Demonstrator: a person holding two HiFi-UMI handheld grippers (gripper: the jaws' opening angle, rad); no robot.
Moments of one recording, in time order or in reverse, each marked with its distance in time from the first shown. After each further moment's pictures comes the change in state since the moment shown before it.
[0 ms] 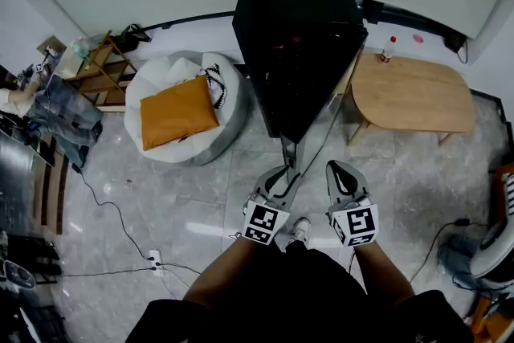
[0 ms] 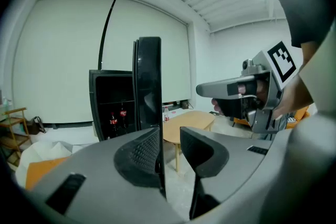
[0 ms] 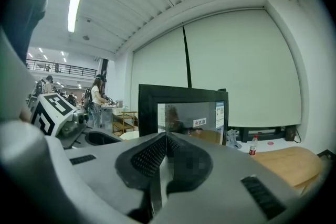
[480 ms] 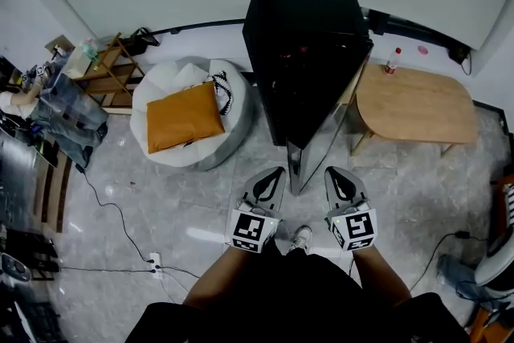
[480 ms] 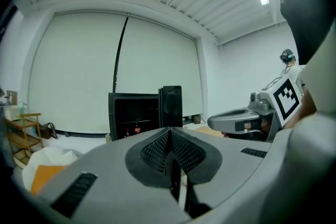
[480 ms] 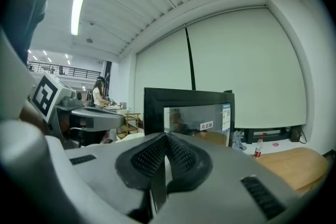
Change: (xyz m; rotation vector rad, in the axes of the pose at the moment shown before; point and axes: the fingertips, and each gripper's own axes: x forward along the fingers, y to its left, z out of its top) left arm -0.046 0.034 0.058 -0.032 -0.155 0.132; right arm 0.005 0.013 0.006 -0.004 -0.020 0.044
